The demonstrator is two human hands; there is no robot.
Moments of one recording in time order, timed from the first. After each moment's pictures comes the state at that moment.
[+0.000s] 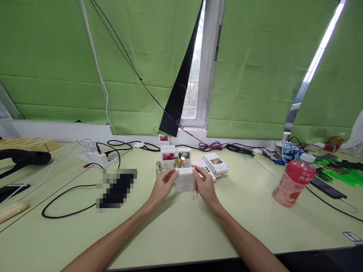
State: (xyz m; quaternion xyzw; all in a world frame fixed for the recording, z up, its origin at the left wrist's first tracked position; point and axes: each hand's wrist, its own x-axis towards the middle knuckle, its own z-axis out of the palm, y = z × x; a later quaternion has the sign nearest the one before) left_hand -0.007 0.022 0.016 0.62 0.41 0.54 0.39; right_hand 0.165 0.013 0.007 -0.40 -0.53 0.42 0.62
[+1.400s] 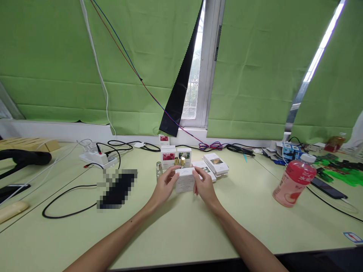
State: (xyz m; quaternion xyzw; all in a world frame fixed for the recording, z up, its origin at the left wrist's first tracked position) left_hand -0.007 0.019 0.018 0.67 0.42 0.50 0.34; right_hand 0.165 0.014 0.006 -0.42 -0.56 0.41 0.59
